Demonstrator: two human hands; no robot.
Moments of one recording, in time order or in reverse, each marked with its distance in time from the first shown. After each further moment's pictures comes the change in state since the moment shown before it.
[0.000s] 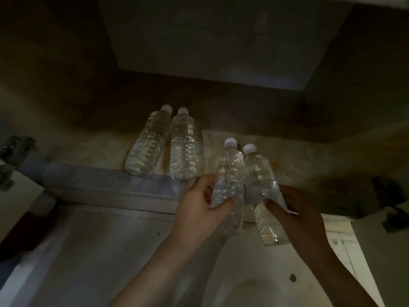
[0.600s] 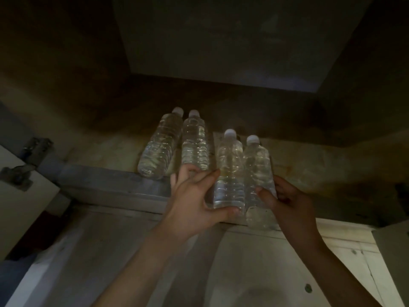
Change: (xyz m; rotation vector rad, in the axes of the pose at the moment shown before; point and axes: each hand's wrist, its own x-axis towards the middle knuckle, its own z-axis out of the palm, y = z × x) left_hand 0.019 -0.010 -0.043 0.483 -0.010 0.363; right_hand 0.016 -0.018 0.039 0.179 -0.079 -0.110
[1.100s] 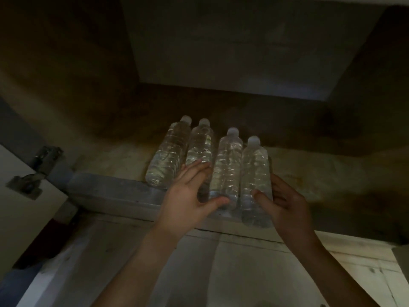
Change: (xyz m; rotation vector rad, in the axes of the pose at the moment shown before) left_hand 0.013 -0.036 -0.004 -0.131 0.060 -0.019; right_hand 0.016 -0.005 0.023 0.067 -0.105 -0.075
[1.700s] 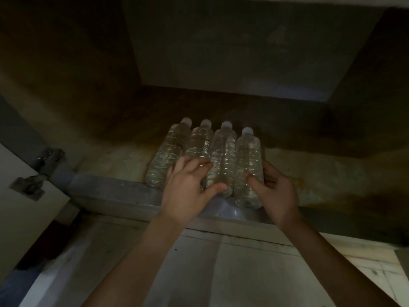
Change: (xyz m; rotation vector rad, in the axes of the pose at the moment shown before) left_hand 0.021 -0.003 0.000 0.247 0.019 -0.004; right_hand 0.040 0.007 0.014 -0.037 0.028 0.034
